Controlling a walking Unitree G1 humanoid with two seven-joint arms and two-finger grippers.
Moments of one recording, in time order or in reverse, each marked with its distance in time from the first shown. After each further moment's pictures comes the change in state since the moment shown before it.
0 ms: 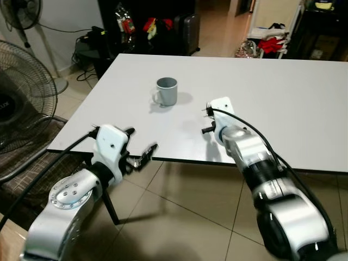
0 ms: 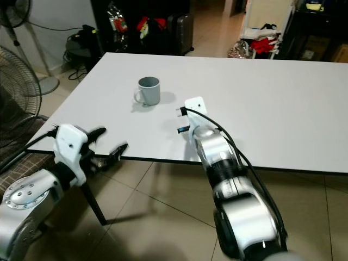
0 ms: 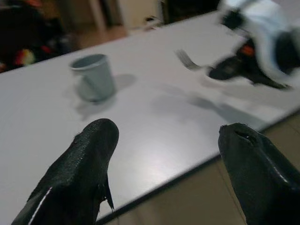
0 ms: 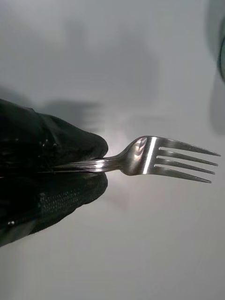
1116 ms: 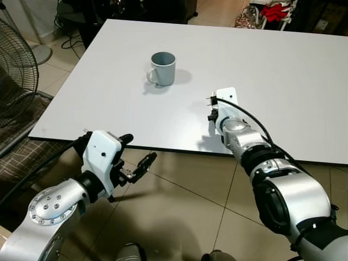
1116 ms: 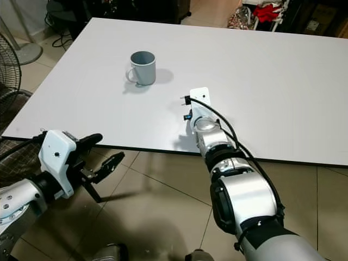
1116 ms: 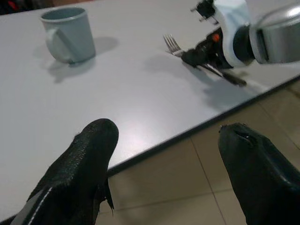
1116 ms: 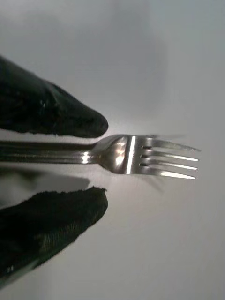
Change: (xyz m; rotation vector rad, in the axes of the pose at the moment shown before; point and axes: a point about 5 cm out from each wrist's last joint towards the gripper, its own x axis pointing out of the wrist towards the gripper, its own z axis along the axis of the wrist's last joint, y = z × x) left arm -0.026 -0.008 0.017 -0.011 0.002 -0.001; right arm 0.009 -0.009 0.012 0.109 -0.140 -0.056
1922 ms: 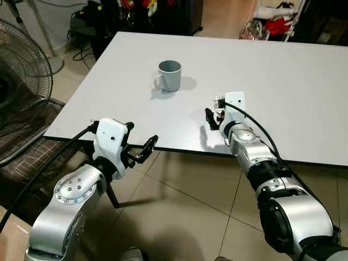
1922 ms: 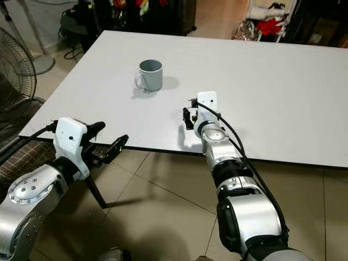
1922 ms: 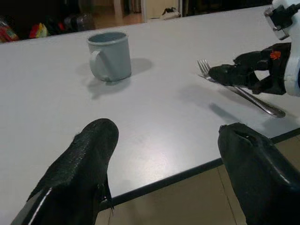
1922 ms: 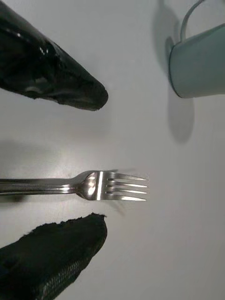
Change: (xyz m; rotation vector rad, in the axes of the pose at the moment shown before) left arm 0.034 0.011 -0.007 -0.044 -0.044 0.121; right arm -0.006 -0.008 -0.012 0.105 -0.147 0.114
